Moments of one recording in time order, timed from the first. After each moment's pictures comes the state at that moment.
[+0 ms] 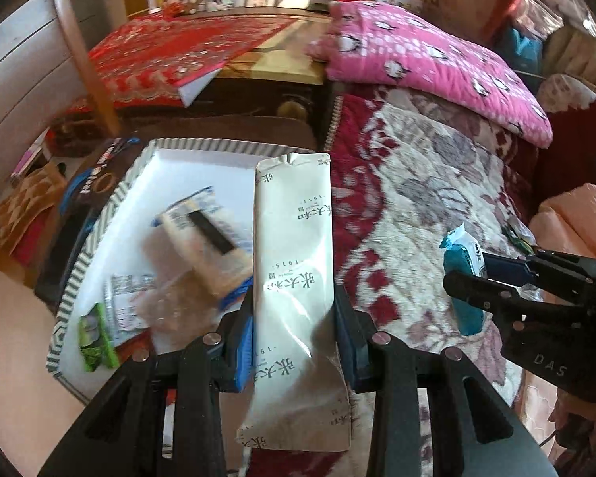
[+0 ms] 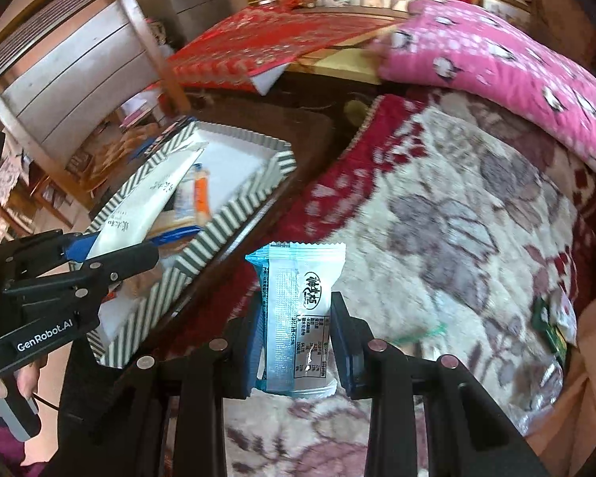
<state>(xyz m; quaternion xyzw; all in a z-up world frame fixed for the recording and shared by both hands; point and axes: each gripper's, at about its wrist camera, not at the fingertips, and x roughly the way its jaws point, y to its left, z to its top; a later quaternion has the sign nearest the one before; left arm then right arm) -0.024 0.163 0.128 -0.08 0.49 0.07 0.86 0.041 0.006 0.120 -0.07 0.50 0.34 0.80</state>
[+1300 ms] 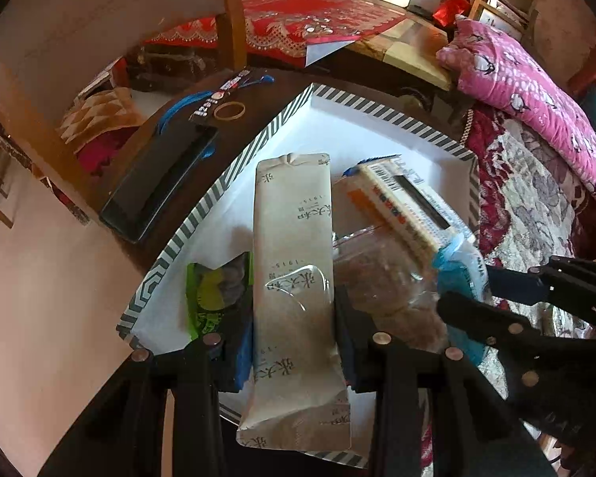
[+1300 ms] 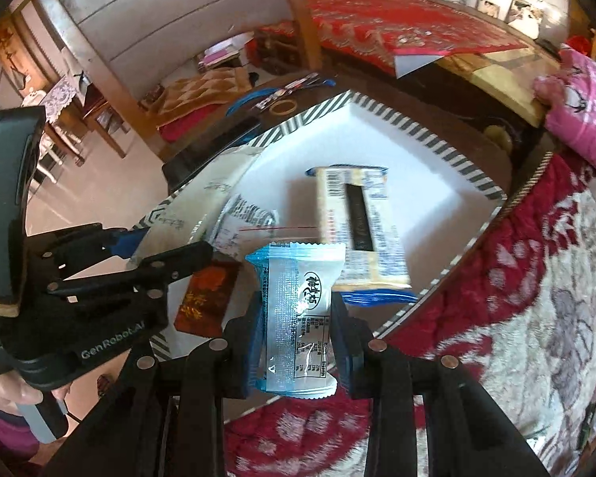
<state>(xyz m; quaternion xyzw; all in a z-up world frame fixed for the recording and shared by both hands) -0.074 0.288 0.093 -0.16 0.51 0.19 0.83 0.004 0.180 0.108 -0.16 0.51 0.46 0.71</state>
